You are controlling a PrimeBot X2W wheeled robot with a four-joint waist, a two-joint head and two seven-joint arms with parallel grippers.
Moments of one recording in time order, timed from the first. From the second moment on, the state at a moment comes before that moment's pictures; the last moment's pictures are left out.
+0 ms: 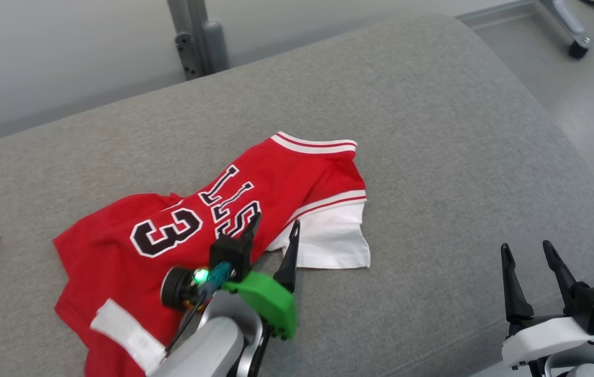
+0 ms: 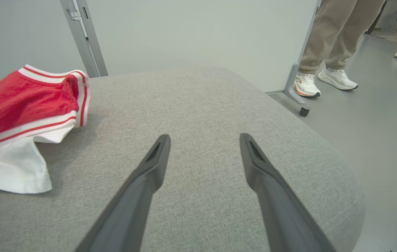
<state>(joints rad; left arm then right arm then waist) -0.45 0.14 -0.84 0.43 -0.67 0.24 -0.20 0.03 -0.09 -0.09 0.16 0.10 0.13 -0.26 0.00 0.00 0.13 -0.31</state>
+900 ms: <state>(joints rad) 0.22 0.22 -0.29 0.12 -0.36 0.20 -0.26 0.14 -0.08 -0.12 0.22 0.06 0.13 -0.26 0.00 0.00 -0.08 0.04</state>
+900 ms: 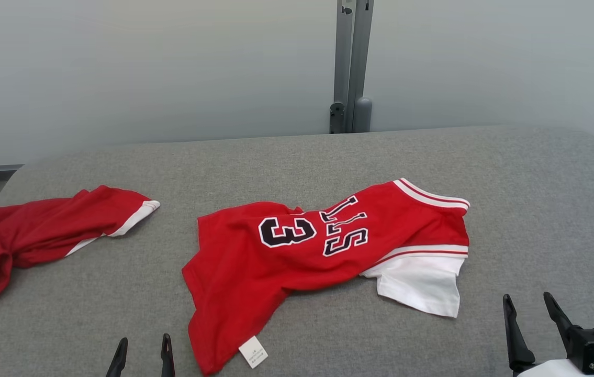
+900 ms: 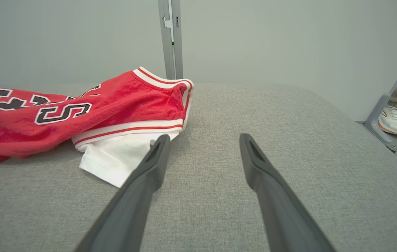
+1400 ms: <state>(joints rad) 0.23 0.13 -0.16 0.13 -0.27 0.12 -0.26 0.10 -0.09 -0.03 0.21 0.07 0.13 -0.26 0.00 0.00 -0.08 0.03</state>
